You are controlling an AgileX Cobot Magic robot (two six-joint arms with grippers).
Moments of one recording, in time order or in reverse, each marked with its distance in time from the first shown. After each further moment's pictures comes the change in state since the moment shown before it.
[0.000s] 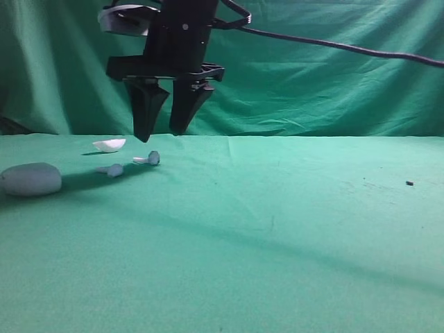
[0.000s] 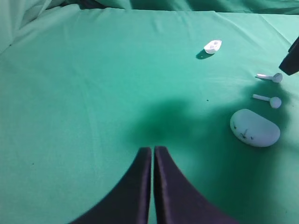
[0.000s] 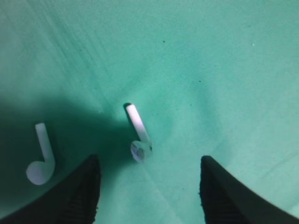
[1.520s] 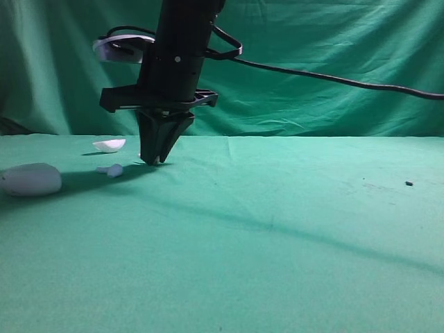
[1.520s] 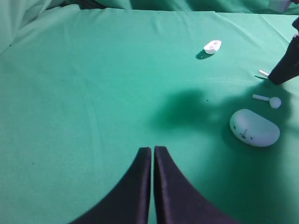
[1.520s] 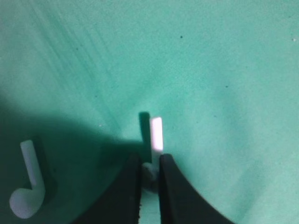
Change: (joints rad) left arm 0.000 0.000 0.000 0.000 0.000 0.000; right arm 0.004 0.071 -0.026 0.024 -0.027 0.002
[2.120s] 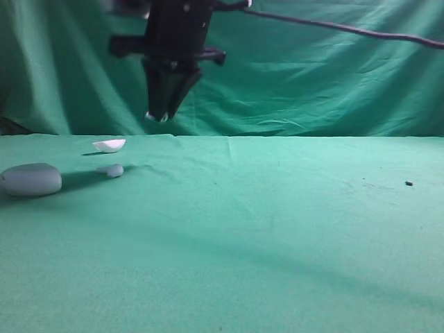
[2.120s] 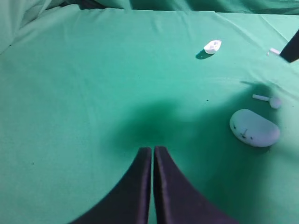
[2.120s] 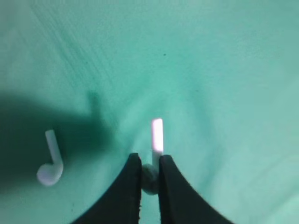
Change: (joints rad) left arm 0.000 0.000 0.000 0.000 0.000 0.000; right arm -0.041 -0.125 -0.028 -0.009 0.109 0.049
